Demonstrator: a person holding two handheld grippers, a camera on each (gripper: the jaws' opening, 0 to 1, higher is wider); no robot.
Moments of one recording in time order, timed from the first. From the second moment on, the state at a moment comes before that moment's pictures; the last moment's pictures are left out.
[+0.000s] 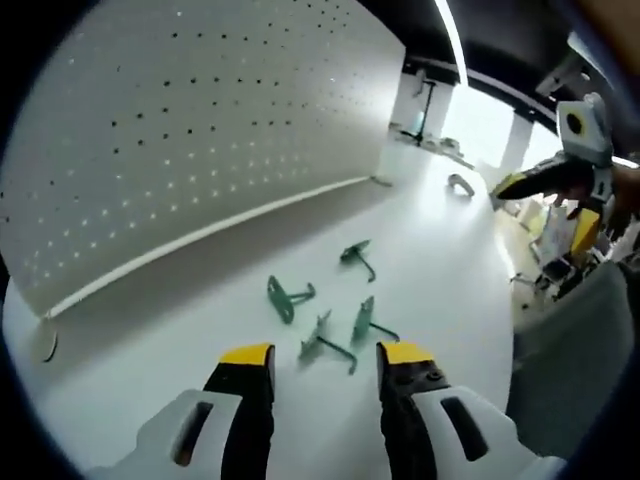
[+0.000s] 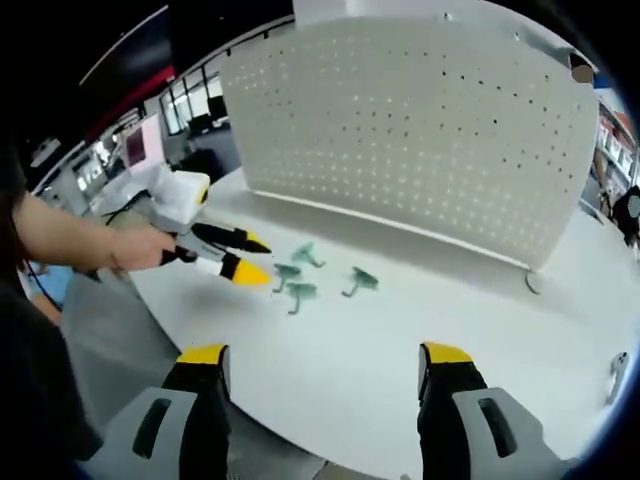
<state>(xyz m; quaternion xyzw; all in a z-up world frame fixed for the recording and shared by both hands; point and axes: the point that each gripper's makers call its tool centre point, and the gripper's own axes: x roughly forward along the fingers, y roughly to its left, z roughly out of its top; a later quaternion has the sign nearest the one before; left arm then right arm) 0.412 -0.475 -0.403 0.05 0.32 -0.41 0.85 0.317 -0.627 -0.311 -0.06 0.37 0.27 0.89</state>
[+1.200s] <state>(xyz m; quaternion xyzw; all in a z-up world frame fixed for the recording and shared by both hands) 0.428 -0.483 -0.425 0.10 0.31 -0.44 0.84 0.320 -0.624 -0.329 -0.06 0.40 0.27 0.88</state>
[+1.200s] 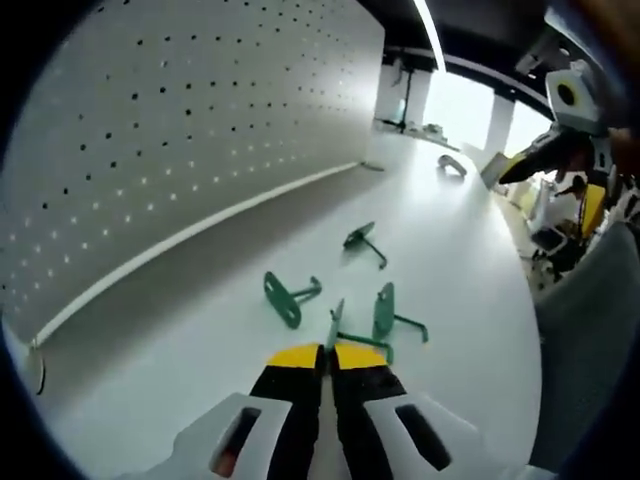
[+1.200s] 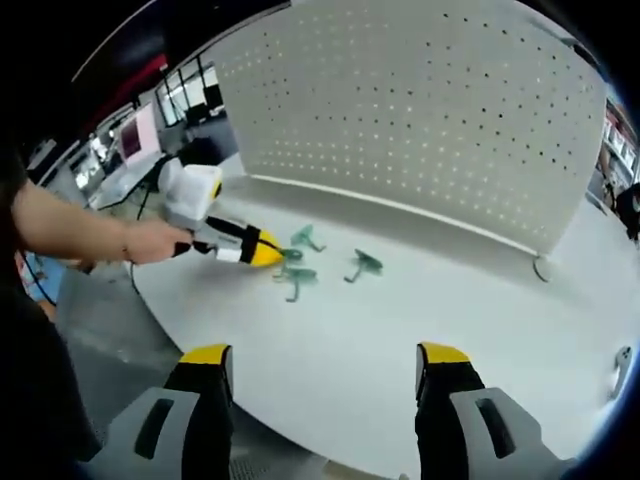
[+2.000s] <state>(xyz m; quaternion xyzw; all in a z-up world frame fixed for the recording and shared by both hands) 0.427 -0.451 -0.363 0.07 0.32 -0.38 0.87 0.321 -0.613 -0.321 -0.07 0.37 0.29 0.88</state>
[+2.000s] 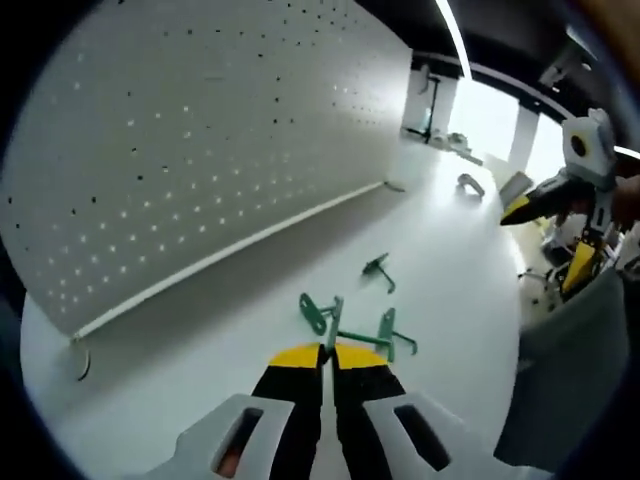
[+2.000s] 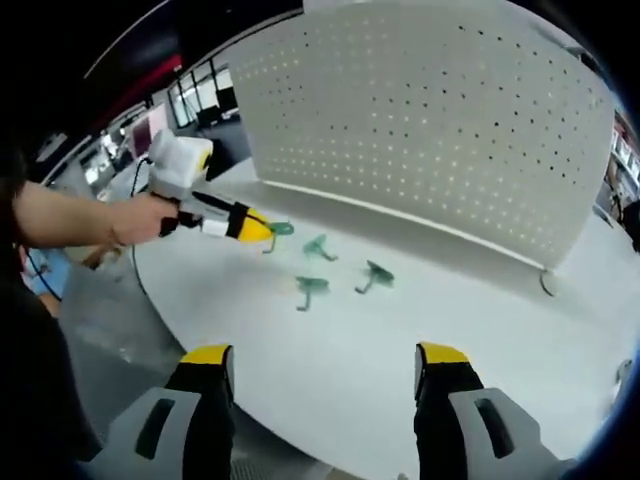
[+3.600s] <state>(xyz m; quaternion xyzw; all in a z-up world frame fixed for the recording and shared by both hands) 0.327 -0.481 -0.232 0.03 0.36 -0.39 0.85 0.305 -0.493 -0.219 -0.09 0.21 0.47 0.85</state>
